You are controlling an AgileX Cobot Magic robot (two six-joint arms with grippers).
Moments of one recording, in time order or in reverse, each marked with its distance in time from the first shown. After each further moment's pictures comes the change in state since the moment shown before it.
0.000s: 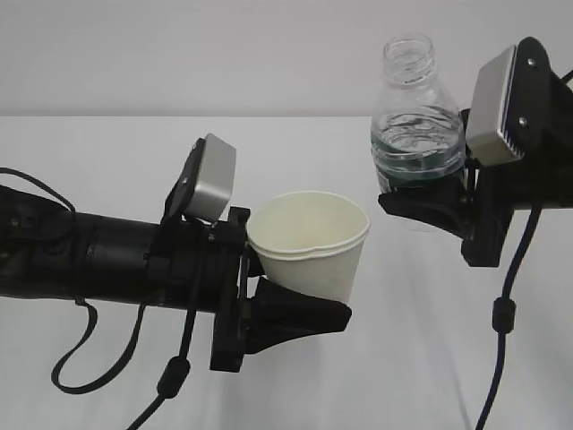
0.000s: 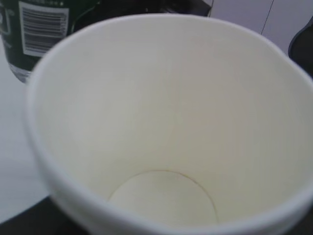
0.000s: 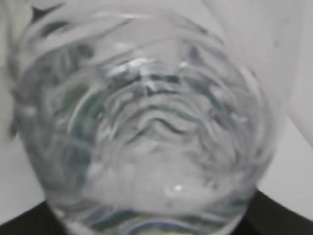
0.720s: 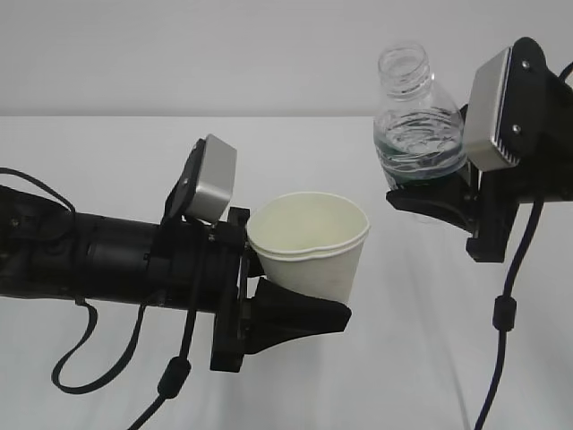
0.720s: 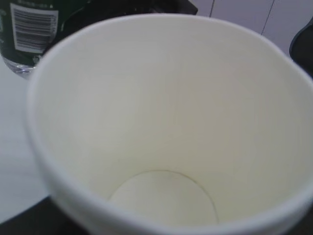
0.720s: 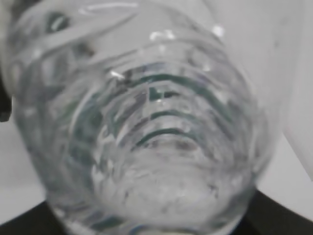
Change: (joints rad) left arm 0.000 0.000 0.000 -0.002 0.006 0.000; right arm 0.005 0.000 -0.021 -0.045 0.059 -0.034
